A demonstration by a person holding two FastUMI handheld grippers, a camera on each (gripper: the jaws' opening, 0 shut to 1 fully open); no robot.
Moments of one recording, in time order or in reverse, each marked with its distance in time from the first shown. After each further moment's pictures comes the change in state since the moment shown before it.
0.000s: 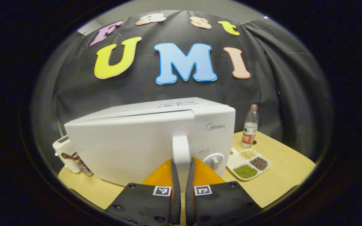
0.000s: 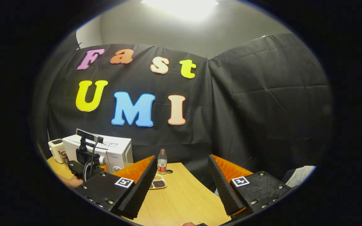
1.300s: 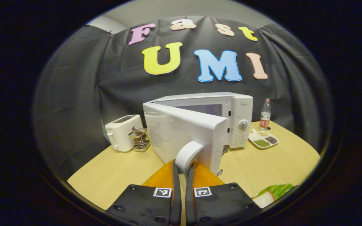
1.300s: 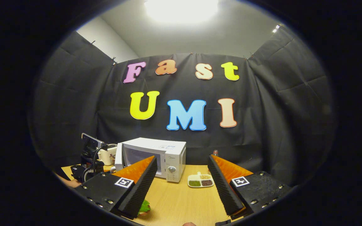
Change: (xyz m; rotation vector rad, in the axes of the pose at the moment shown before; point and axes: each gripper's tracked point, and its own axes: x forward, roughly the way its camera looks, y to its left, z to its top) left arm -0.222 0.137 -0.060 -0.050 0.072 0.220; right arm -0.074 0.101 0.006 0.059 -0.060 0.503
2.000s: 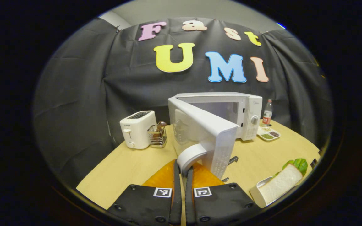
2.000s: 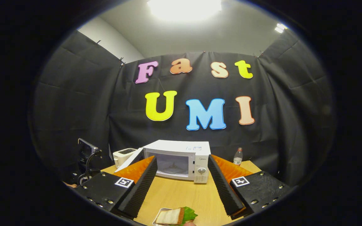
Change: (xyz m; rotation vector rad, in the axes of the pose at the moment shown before) left arm -0.022 0.118 -0.023 -0.017 0.000 -0.071; right arm 0.019 0.130 0.003 0.058 0.012 0.040
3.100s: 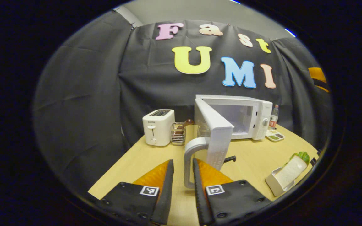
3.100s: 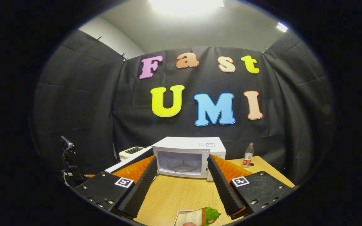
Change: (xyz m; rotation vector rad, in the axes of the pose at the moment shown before) left arm -0.057 0.103 0.000 -0.070 -0.034 0.054; right arm 0.030 0.048 -0.012 0.023 0.052 0.030
